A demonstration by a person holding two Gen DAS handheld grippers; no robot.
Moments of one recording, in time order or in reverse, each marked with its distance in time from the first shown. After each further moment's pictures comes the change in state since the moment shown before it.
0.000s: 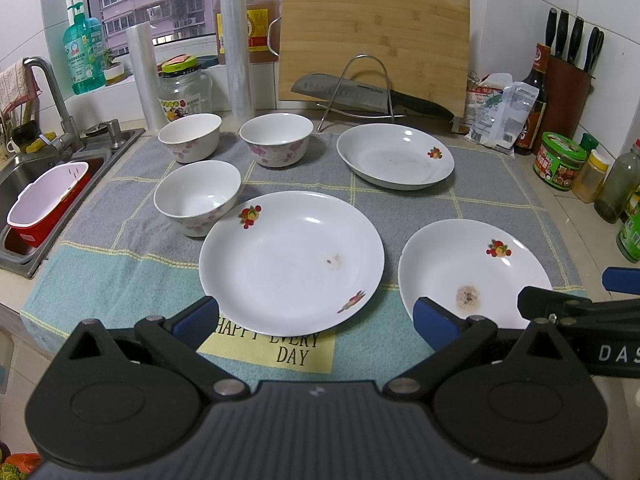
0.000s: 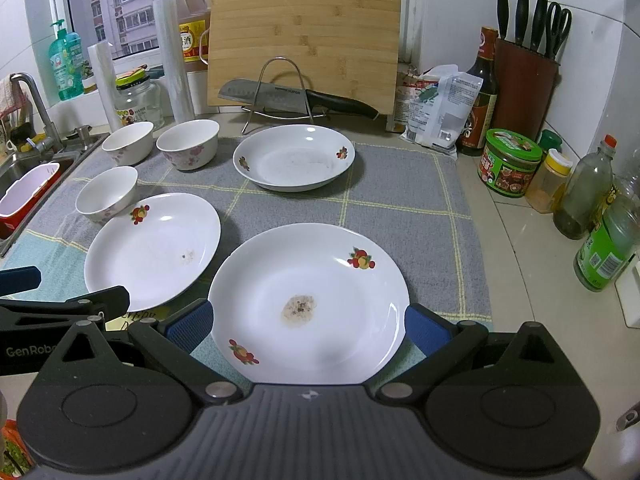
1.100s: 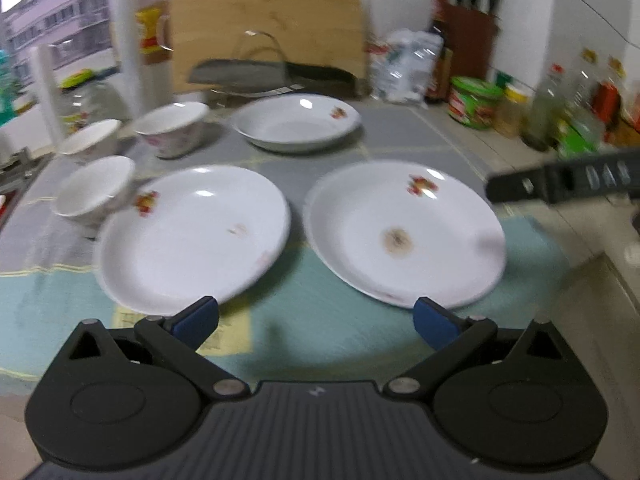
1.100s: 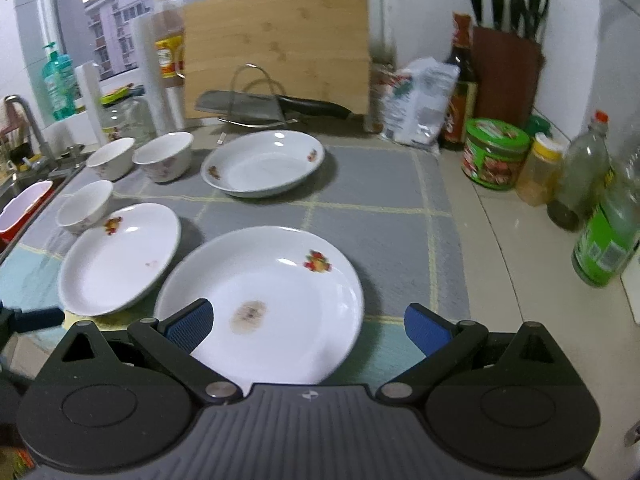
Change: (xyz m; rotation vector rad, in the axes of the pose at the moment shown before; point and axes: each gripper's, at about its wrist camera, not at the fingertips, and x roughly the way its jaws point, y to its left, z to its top) left arm 0.033 -0.037 -0.049 0.208 -0.011 -0.222; right arm 0.022 -0.066 -0.016 0.057 -0.042 0.034
